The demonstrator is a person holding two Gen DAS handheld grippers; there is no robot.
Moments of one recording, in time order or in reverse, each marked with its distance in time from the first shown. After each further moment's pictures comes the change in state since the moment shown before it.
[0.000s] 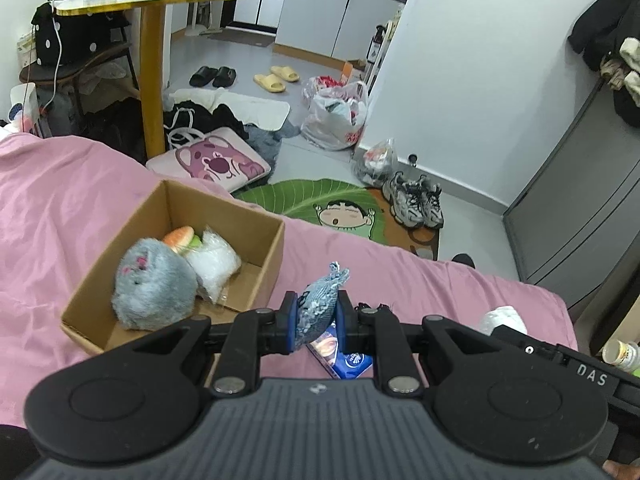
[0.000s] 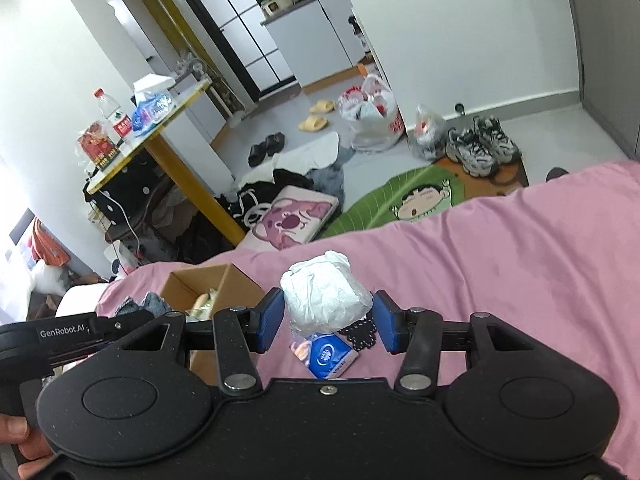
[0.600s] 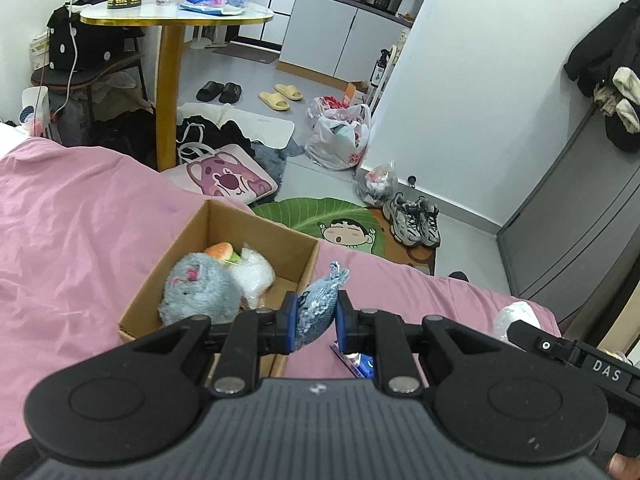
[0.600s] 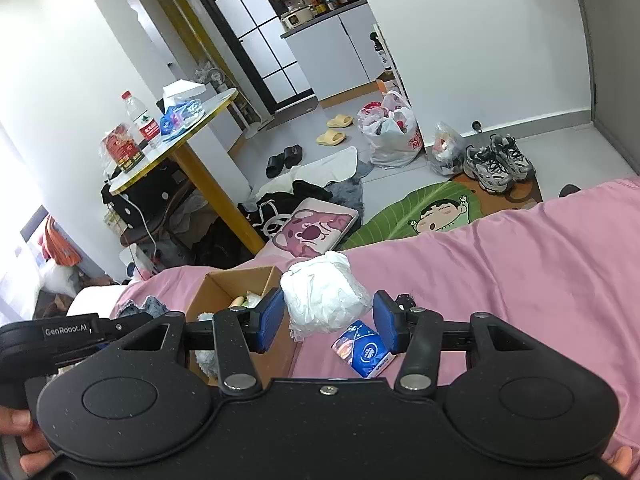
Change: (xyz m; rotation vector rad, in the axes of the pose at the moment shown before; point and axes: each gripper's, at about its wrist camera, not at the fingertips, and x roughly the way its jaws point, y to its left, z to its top) left arm -0.044 0.046 0.004 -0.028 -0.051 -0.025; right arm -0.019 0.040 -0.011 -0.040 -0.044 0.024
